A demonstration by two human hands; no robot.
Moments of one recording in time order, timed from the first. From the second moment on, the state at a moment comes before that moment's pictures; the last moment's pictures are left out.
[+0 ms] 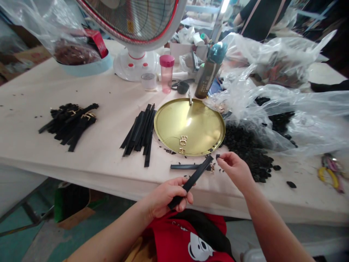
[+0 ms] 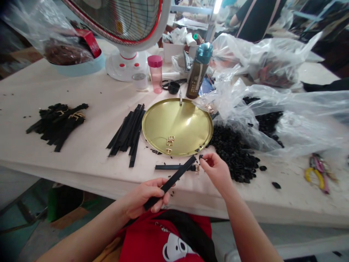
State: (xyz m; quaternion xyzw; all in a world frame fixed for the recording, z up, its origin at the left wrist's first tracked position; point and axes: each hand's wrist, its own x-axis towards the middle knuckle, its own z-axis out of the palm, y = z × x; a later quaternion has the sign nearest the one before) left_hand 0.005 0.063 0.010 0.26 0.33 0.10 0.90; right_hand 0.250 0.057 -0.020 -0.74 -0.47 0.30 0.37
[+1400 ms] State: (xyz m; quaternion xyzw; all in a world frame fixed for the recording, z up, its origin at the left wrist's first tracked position) left_hand 0.007 0.038 0.009 0.56 0.43 0.11 0.70; right_hand 0.167 -0.014 -0.022 -0.50 -0.01 0.64 0.59
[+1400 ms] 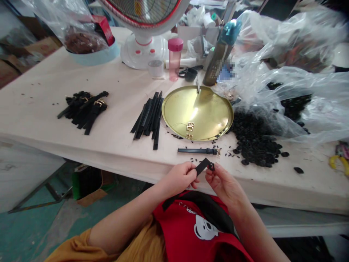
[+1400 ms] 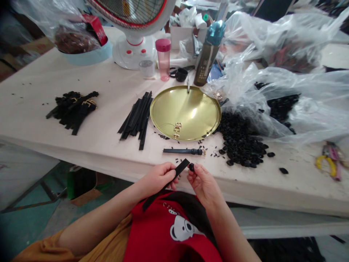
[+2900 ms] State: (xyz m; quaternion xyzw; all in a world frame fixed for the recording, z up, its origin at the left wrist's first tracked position) left_hand -0.015 0.032 0.027 0.76 0.34 0.05 0.54; right_hand 0.166 -0.022 -0.009 -0.58 -0.28 0.59 0.49
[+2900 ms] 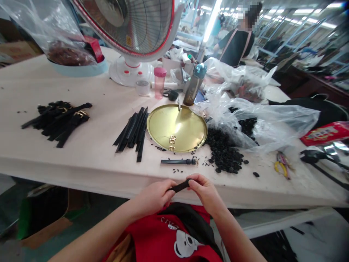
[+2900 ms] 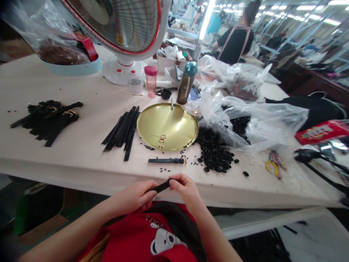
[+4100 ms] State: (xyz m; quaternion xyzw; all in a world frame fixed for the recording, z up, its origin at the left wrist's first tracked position) left_hand -0.032 0.098 0.002 0.61 0.50 0.24 0.57; right_hand 0.167 0.120 -0.020 -0.69 -0.66 0.23 0.16
